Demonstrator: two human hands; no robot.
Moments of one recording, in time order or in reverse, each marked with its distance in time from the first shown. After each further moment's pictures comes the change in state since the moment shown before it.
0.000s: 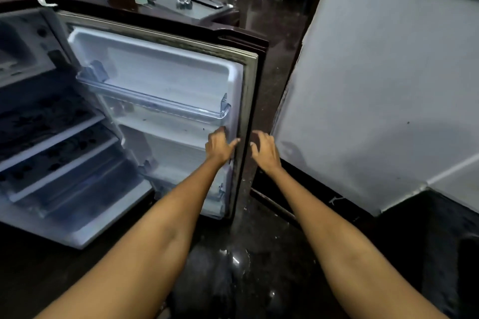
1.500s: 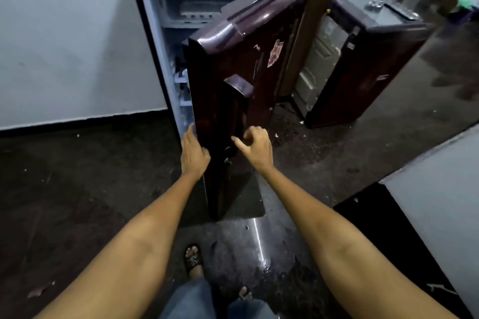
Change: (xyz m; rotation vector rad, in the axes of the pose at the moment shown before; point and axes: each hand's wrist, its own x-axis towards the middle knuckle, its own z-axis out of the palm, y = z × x) left_hand -0.261 -0.251 -0.143 -0.074 0.669 -0.596; right_hand -0.148 -0.234 0.167 0.239 -0.309 -0.541
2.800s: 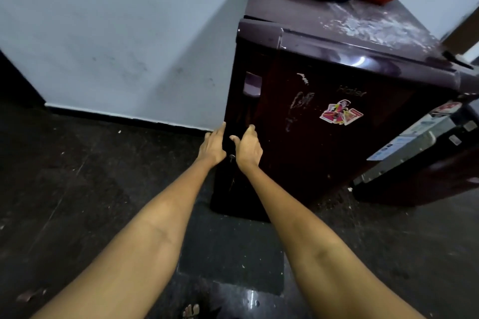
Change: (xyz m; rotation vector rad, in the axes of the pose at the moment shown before) left_hand 0.306 -0.073 -0.084 0.174 -0.214 -0.117; right_hand 0.261 -0.163 0.226 -0.172 -0.237 0.126
